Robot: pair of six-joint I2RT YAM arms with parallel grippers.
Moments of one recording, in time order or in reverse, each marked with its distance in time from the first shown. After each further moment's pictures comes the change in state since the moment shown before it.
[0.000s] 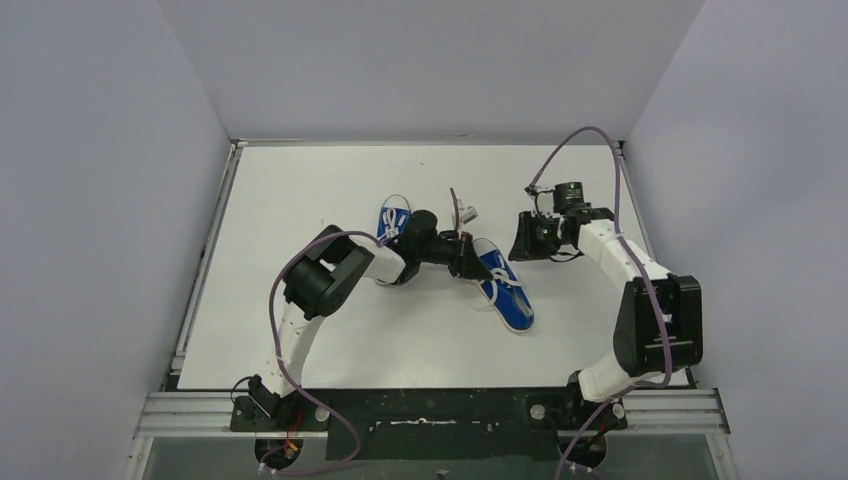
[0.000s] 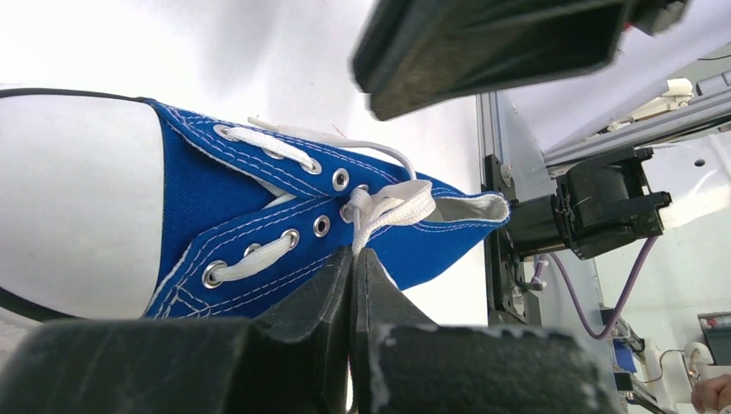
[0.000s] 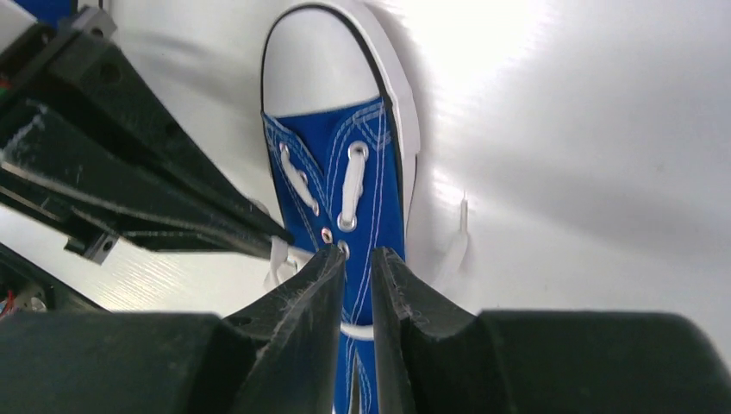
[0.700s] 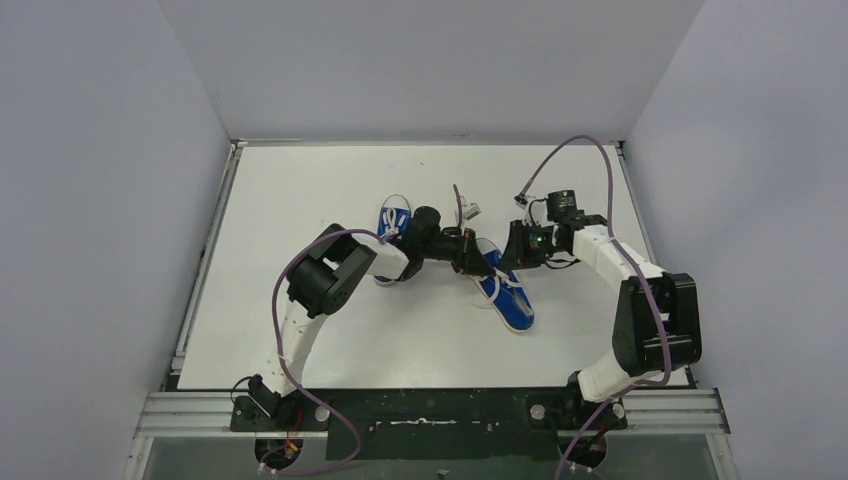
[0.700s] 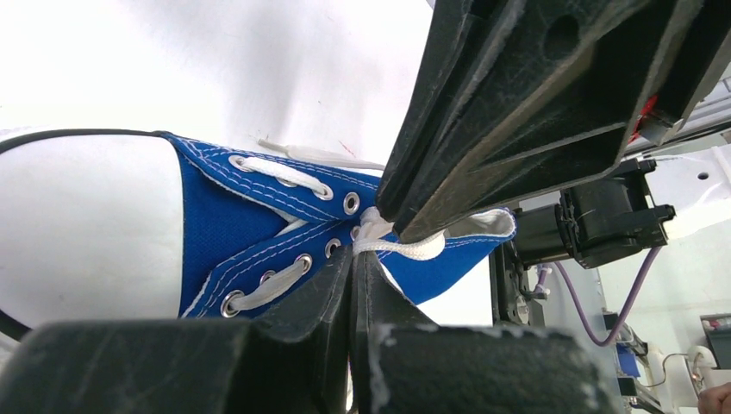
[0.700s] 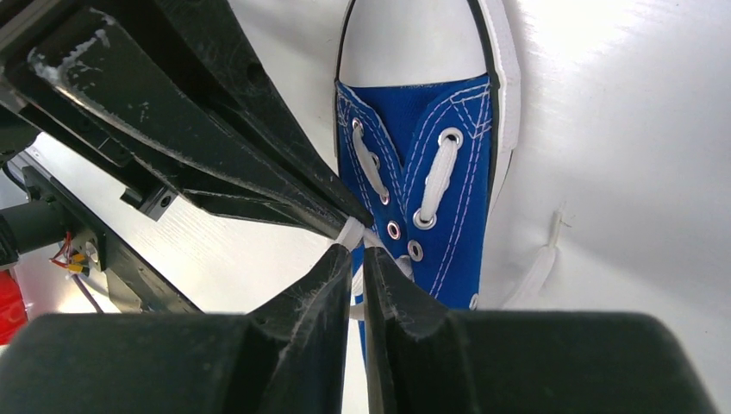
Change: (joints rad) left arm 0.001 0.032 0.061 -0.023 0.002 0.000; right arm 0.014 0.066 -0.029 0.050 -0.179 -0.007
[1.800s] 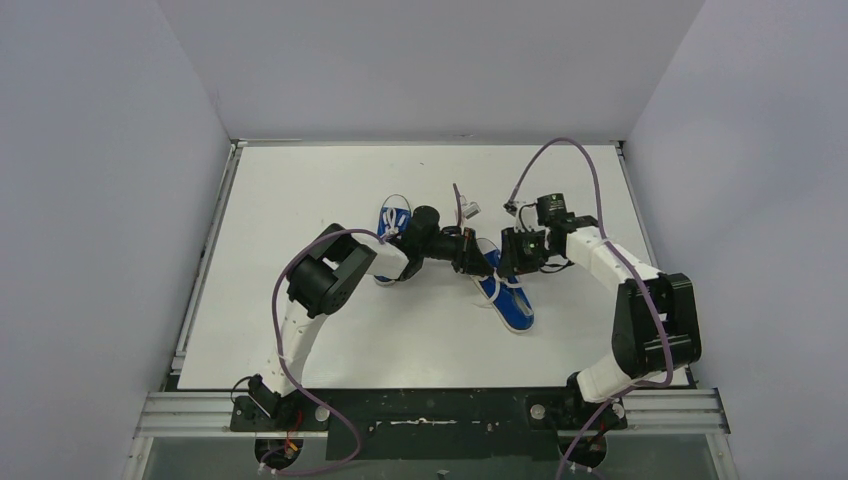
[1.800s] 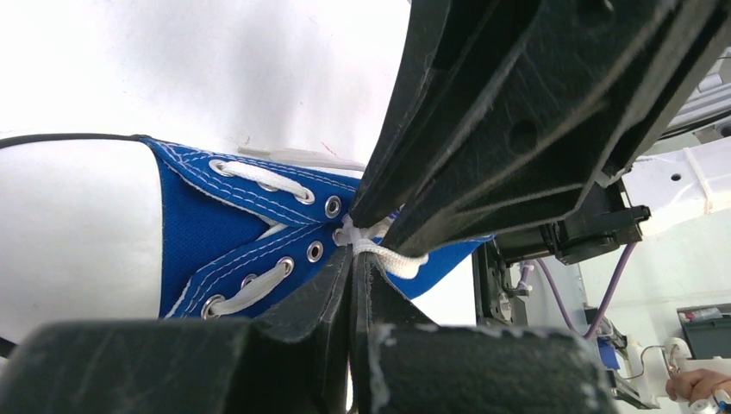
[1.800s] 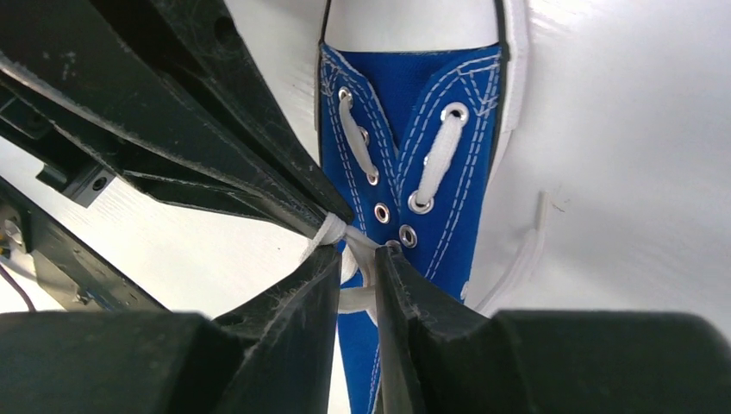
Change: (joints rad) left arm 0.002 0.000 0.000 0.031 0.027 -0.043; right arm 0.050 -0.015 -0.009 -0.042 0.096 -0.072
